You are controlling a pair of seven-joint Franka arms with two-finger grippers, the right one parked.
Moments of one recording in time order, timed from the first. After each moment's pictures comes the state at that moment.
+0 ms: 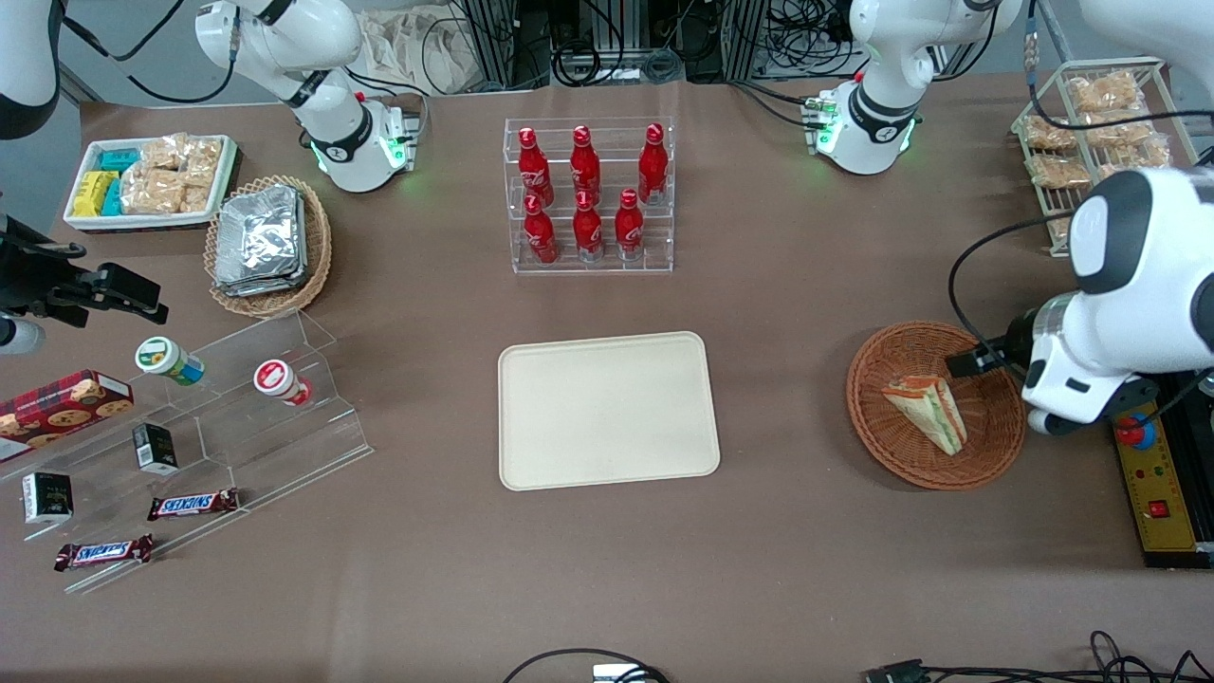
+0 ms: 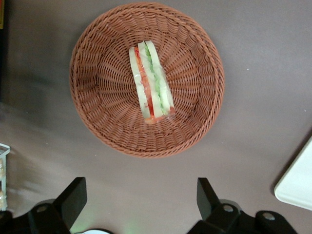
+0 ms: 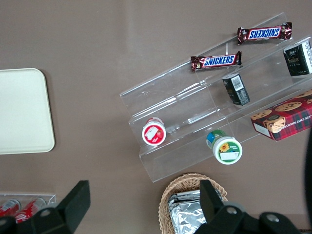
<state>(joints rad) 0.04 0.29 -0.11 -1.62 0.04 1.64 -0.43</state>
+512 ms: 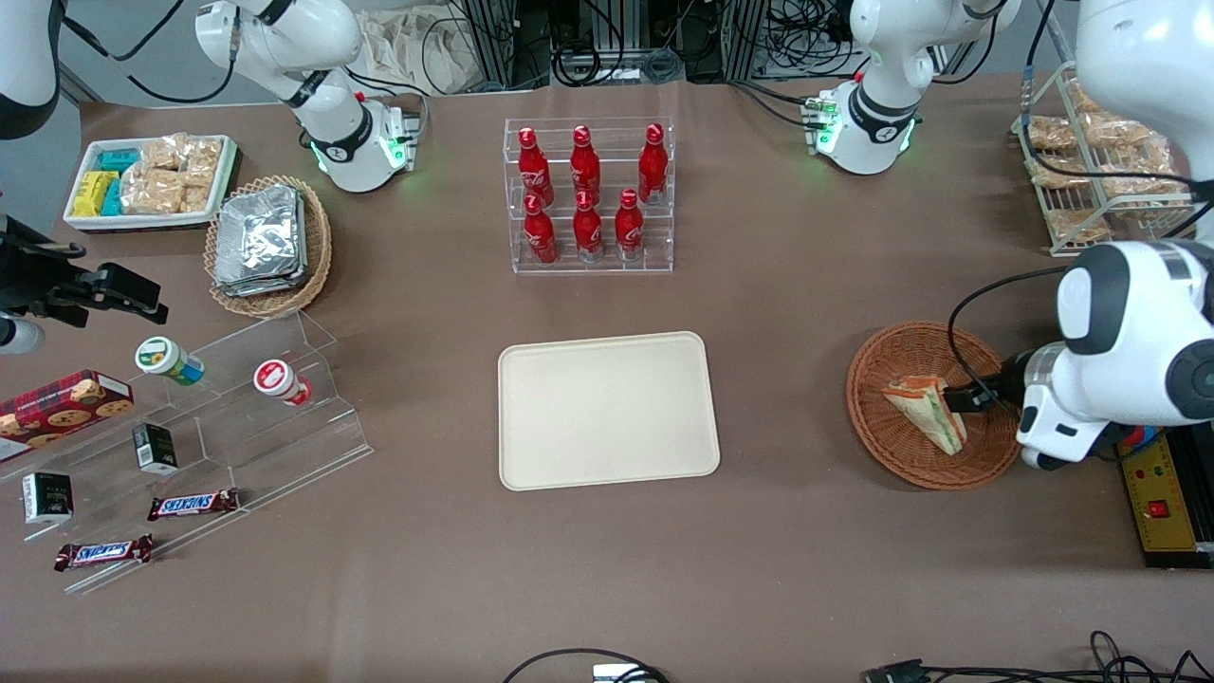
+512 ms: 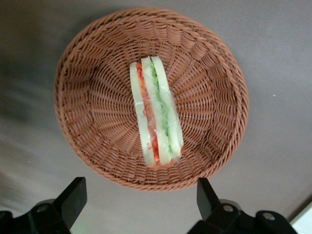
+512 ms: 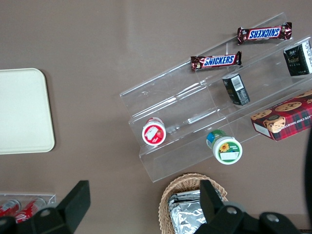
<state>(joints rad) 0.08 0.44 -0.10 -1.63 0.04 1.75 -0.43</state>
